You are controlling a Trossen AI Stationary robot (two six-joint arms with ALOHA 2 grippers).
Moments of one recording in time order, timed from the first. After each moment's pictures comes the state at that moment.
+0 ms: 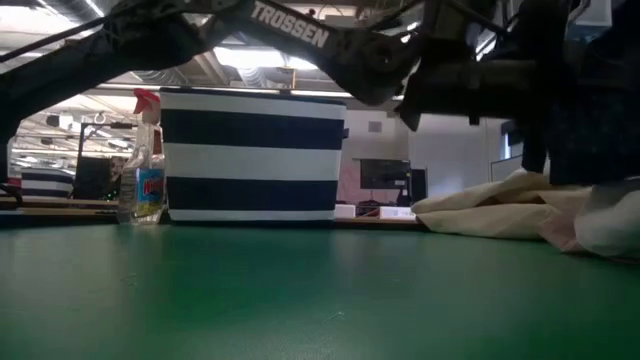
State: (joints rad) left arm -0.01 2.66 2.25 0.20 0.54 -0.44; right arm 1.14 1.85 1.75 -1.55 0.05 2.25
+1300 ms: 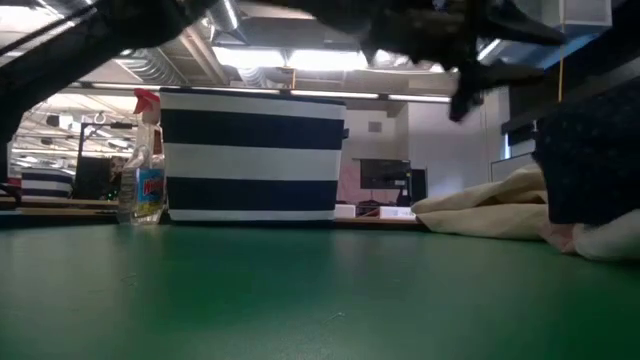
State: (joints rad) left arm 0.08 2.46 2.34 -0.42 0.60 -0.39; right arm 1.26 1.88 2.04 -1.57 0.05 2.18
